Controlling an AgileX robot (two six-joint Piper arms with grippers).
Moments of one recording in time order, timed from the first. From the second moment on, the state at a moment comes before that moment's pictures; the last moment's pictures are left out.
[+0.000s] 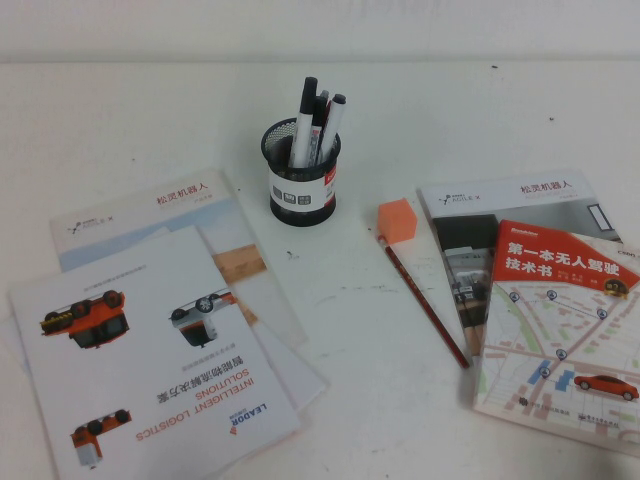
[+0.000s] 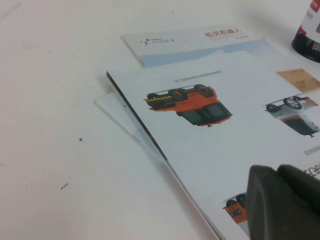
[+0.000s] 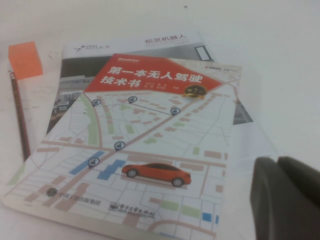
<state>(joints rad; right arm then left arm) 0.01 0.00 0.03 0.03 0.34 0.03 -0.13 -0.01 0.02 0.00 0.39 -0.13</state>
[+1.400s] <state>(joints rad) 0.01 0.00 0.03 1.05 0.20 0.02 -0.13 -0.01 0.02 0.00 0.39 -0.13</state>
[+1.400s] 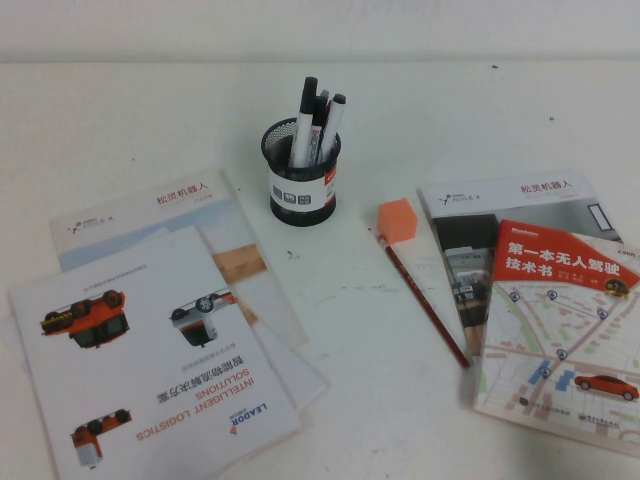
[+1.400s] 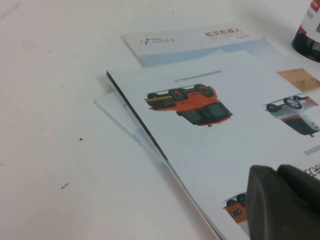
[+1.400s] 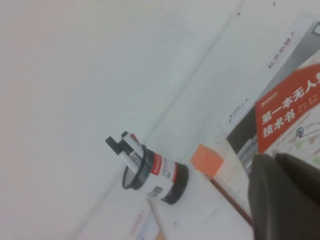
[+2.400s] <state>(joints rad) 0.28 1.73 -1.37 0.26 1.20 -0.31 -0.13 -0.01 0.02 0.00 0.39 -0.13</state>
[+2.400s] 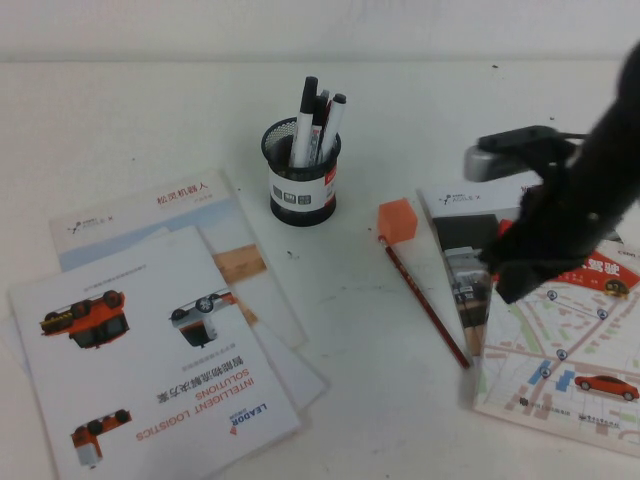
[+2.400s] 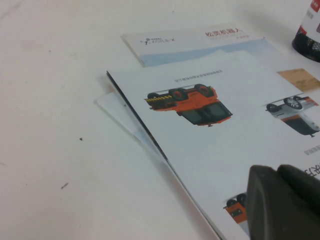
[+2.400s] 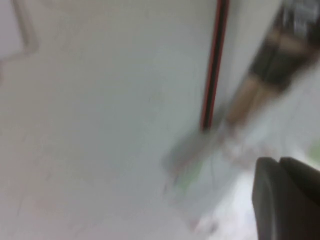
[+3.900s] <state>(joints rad) 0.48 2.23 -1.86 0.08 1.13 -0.21 -0.13 -0.01 0.02 0.00 0.39 -0.13</state>
